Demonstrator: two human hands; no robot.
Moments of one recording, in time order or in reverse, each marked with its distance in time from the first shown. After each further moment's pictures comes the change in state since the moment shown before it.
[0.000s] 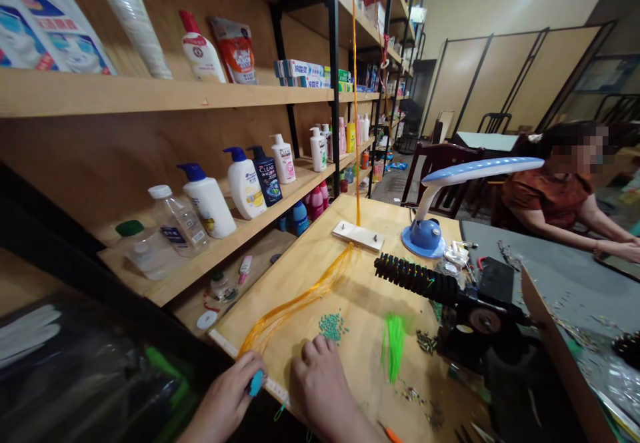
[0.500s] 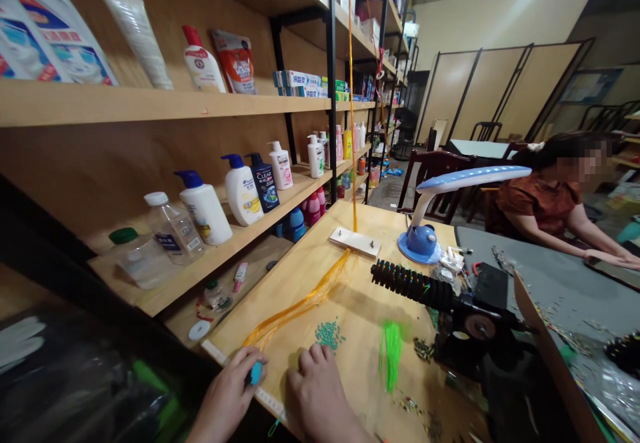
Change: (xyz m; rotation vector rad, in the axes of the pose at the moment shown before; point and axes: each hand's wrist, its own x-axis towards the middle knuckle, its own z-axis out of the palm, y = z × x) left_hand 0.024 -0.006 0.015 0.032 0.130 -0.101; right_hand 0.002 0.001 0.003 -0.074 0.056 -0.037
